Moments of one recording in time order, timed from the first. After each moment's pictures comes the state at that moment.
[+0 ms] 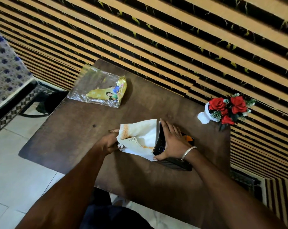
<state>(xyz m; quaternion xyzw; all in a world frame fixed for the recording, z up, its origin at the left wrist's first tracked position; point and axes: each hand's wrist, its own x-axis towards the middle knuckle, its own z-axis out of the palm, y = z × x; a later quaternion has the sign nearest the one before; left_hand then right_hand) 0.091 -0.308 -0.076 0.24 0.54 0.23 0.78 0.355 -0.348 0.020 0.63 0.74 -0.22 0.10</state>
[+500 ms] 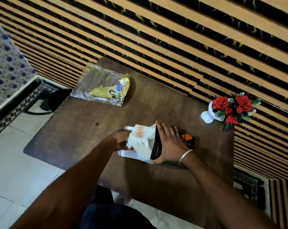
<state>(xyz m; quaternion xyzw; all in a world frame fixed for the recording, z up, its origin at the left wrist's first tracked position) 0.108 -0.303 -0.065 0.25 0.55 0.15 0.78 0.333 -0.358 0.016 0.60 0.77 -0.19 0.13</state>
